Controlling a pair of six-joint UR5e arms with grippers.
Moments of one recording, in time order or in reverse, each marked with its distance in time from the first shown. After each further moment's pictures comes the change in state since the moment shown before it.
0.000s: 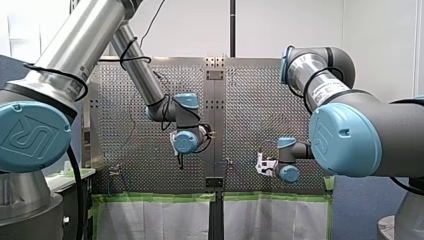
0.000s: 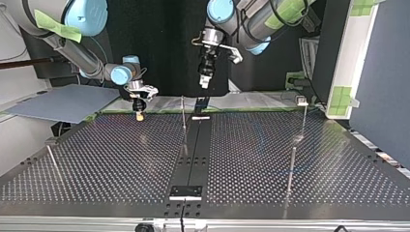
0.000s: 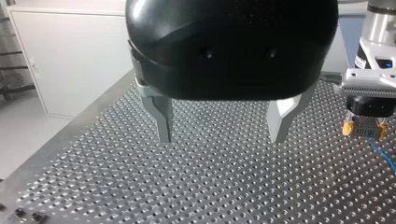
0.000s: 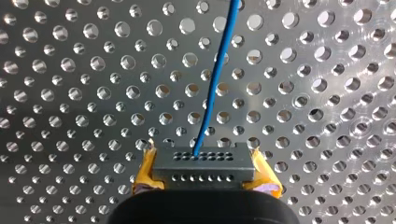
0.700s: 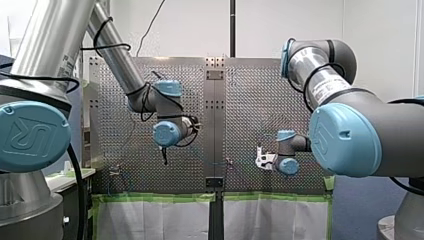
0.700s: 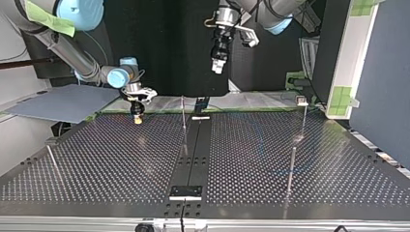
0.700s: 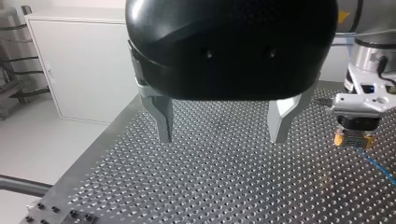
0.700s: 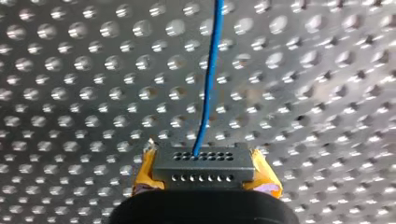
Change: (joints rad) left arm 0.002 0.204 -0.204 0.004 -0.009 -0.001; right arm 0.005 -0.066 0.007 0.059 0.006 -0.032
